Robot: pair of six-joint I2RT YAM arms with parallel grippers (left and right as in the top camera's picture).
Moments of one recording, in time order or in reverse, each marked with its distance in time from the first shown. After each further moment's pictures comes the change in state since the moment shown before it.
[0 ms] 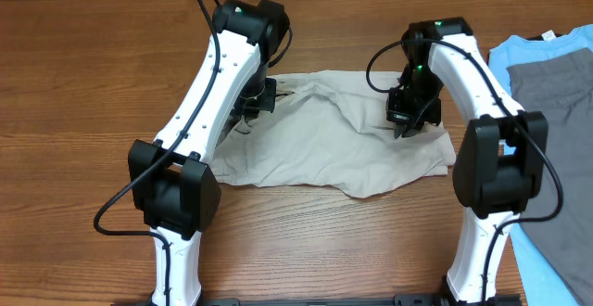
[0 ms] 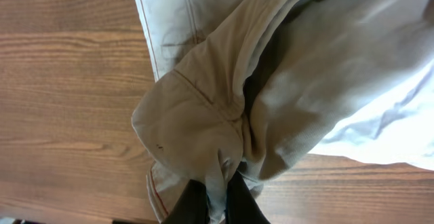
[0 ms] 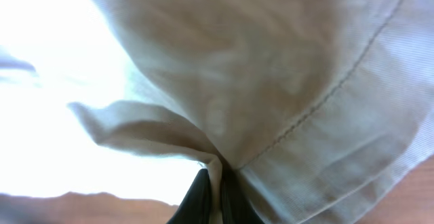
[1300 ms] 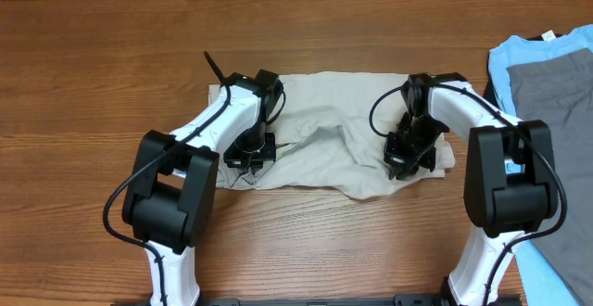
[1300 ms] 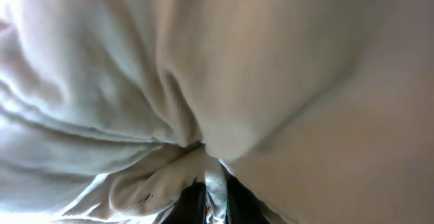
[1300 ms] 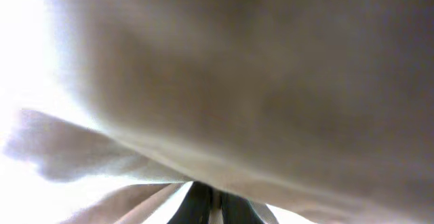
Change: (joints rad) left arm 0.008 -0.090 -0.703 0.557 0.112 -0.117; right arm -0.005 -0.122 -0.513 0.392 -0.092 0.055
